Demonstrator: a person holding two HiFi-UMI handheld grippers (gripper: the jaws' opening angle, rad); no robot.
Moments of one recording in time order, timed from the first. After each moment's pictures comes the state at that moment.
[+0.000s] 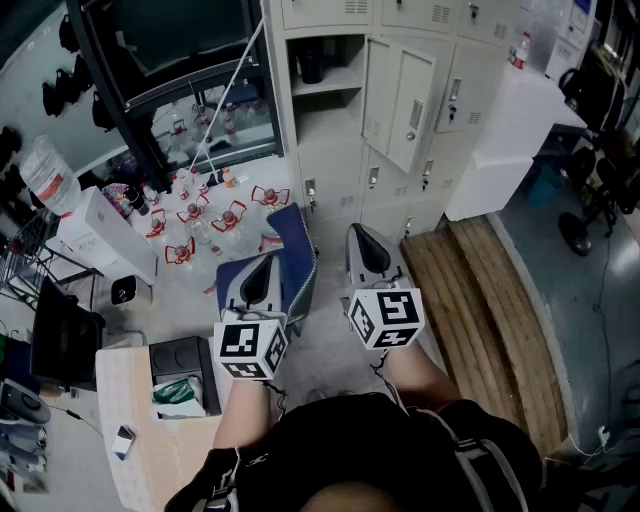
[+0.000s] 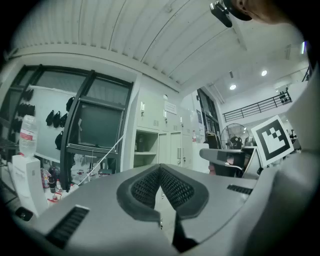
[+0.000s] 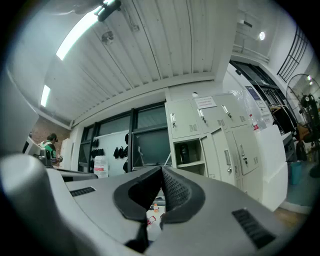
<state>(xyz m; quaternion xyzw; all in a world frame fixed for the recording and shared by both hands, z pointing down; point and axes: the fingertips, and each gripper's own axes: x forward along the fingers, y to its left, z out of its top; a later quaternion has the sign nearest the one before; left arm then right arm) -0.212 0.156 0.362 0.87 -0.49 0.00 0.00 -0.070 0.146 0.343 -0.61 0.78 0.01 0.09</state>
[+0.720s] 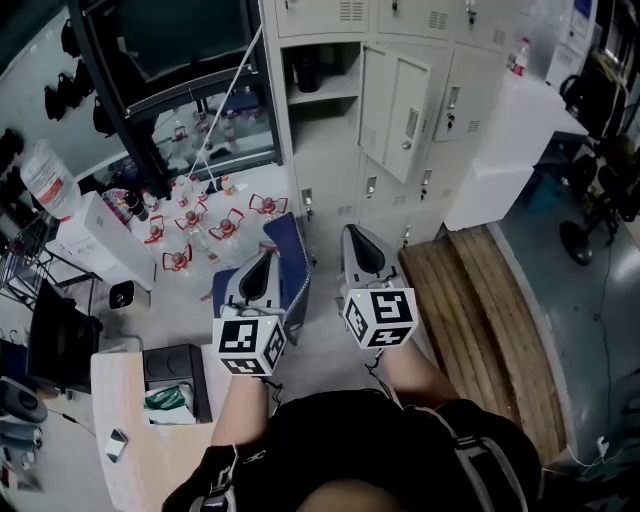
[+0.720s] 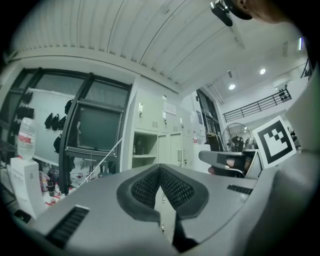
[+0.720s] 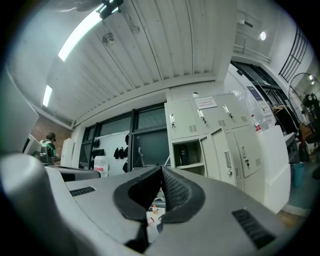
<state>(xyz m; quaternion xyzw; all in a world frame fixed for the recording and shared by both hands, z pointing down) -0.181 0.133 0.356 0.87 -0.50 -0.01 -0.01 -0.047 0.120 0.343 -0.61 0.79 0.01 0.09</state>
